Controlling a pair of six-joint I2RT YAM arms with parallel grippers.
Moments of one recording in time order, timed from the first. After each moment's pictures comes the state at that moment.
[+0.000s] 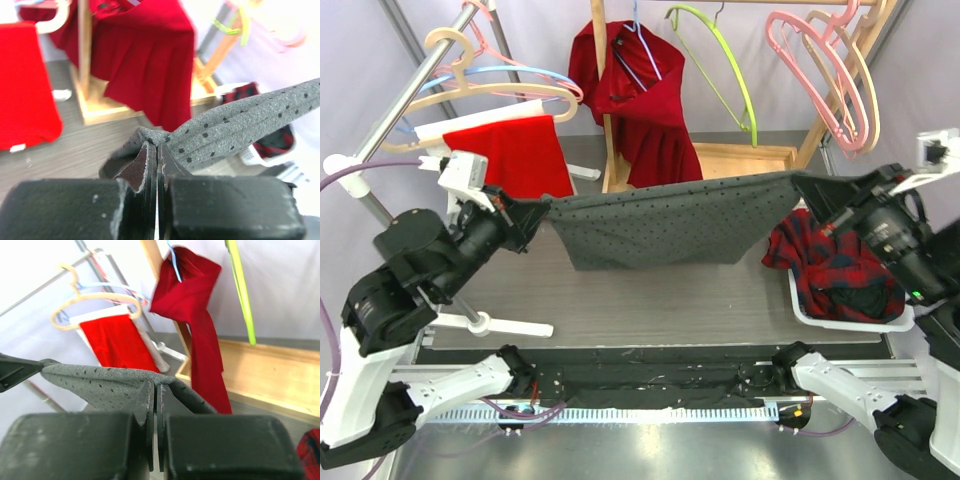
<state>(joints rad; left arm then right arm) -0.81 0.86 1.60 -0.84 -0.31 -0.34 0.49 0.87 1.82 -0.85 0.03 0.37</state>
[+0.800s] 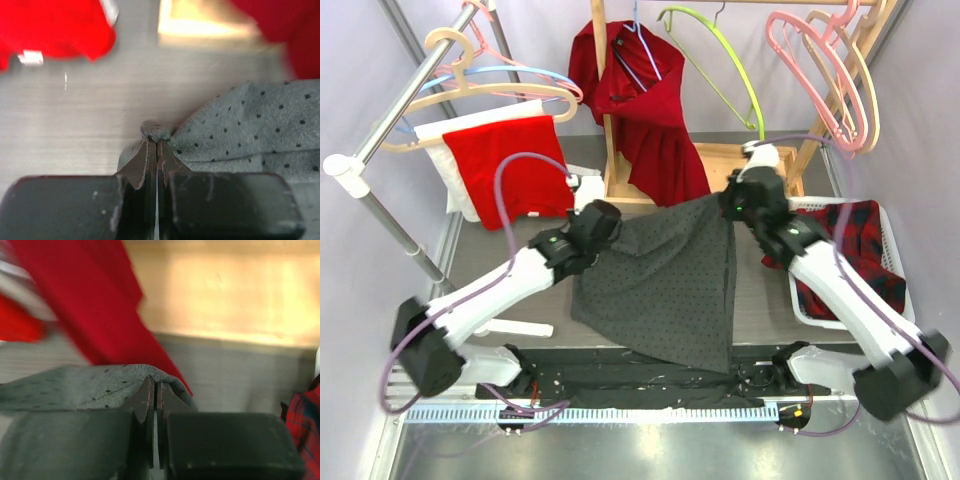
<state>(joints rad) -0.80 1.23 1.11 -0.54 -0.66 -0.50 0.48 1.09 1.17 -0.45 0.25 0.36</state>
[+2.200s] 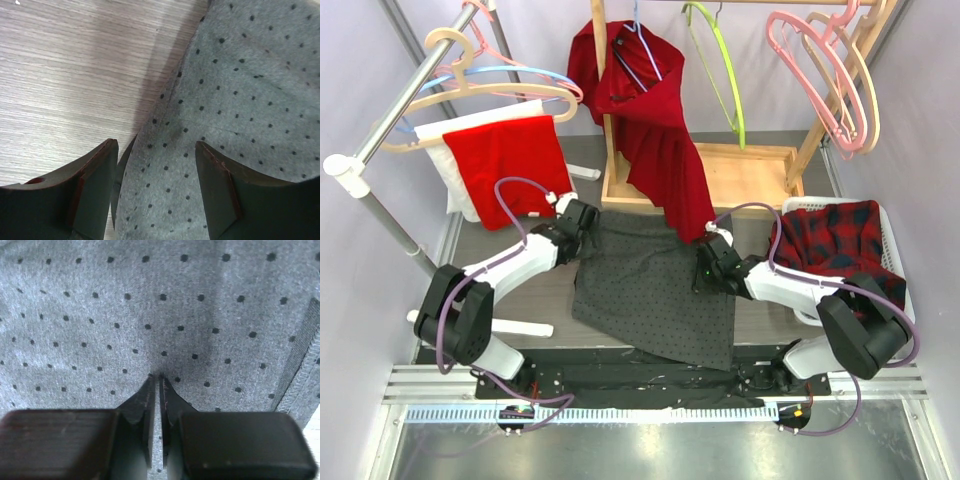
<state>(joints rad) -0.50 1.52 0.93 -0.39 -0.33 -0.67 0.64 1.41 0.64 -0.23 0.10 0.68</state>
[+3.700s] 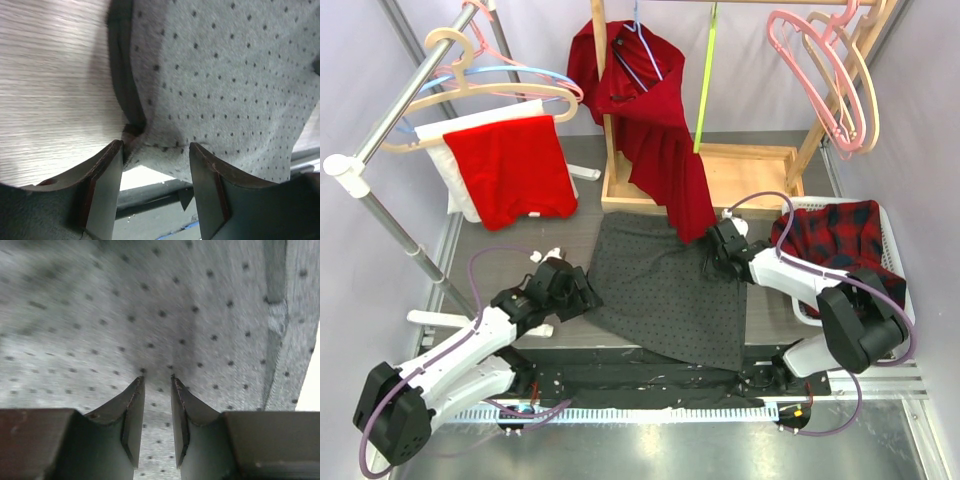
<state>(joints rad) -0.62 0.88 0.46 -0.47 -0.01 -0.97 0.52 1.43 0.74 -0.35 0.17 0.71</state>
